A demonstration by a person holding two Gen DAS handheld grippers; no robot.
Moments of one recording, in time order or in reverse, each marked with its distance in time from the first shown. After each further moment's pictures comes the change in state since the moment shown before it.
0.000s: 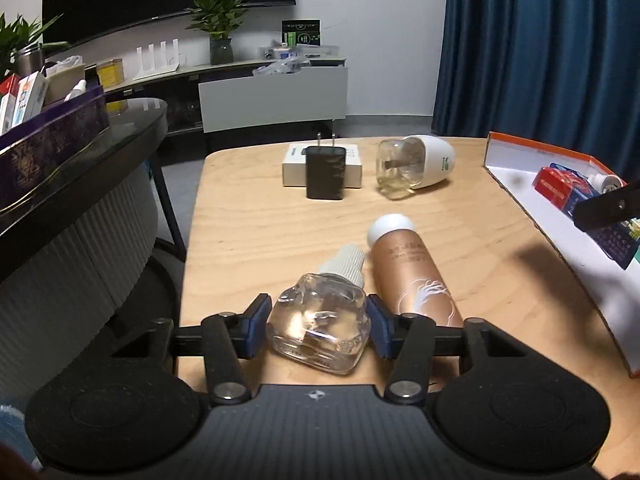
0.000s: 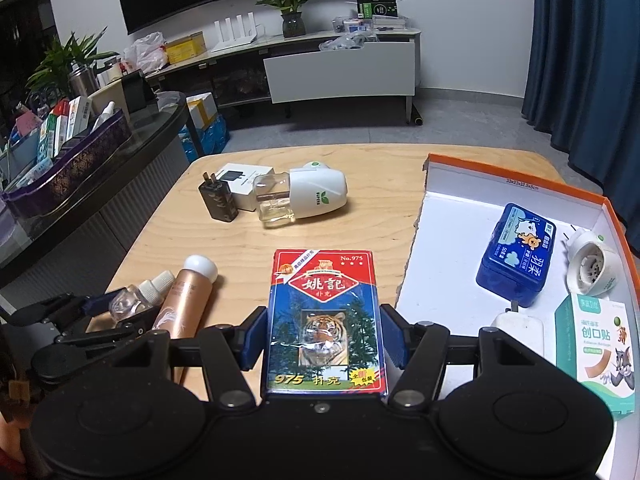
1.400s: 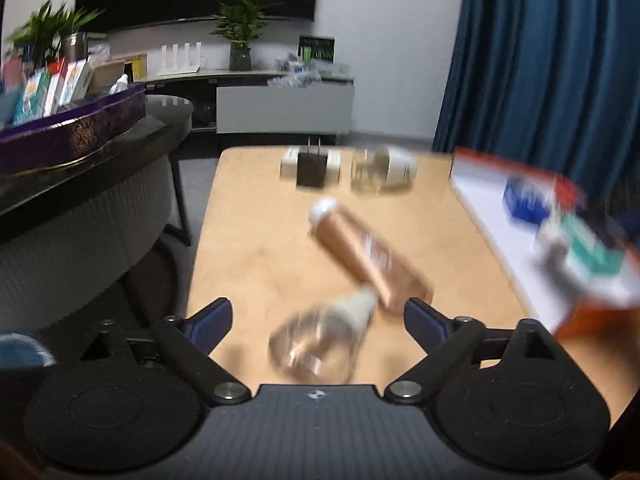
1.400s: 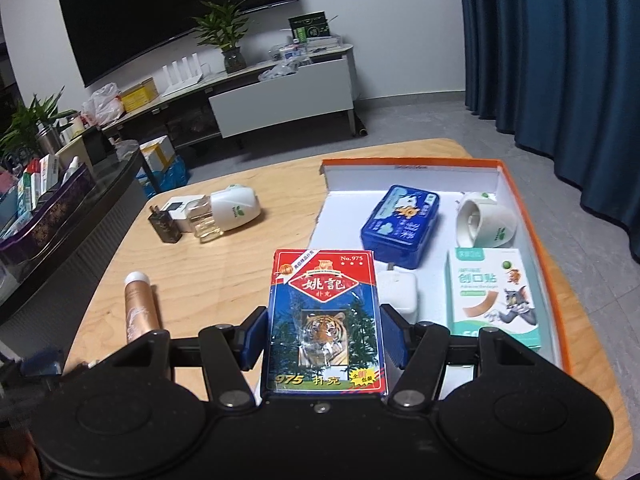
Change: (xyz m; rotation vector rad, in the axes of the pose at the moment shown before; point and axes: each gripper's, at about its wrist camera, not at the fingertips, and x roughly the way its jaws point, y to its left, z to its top) left arm -0.083 -0.027 -0.041 -0.066 -0.029 0.016; right arm -0.065 -0.067 -0.036 0.142 -0.073 -0.057
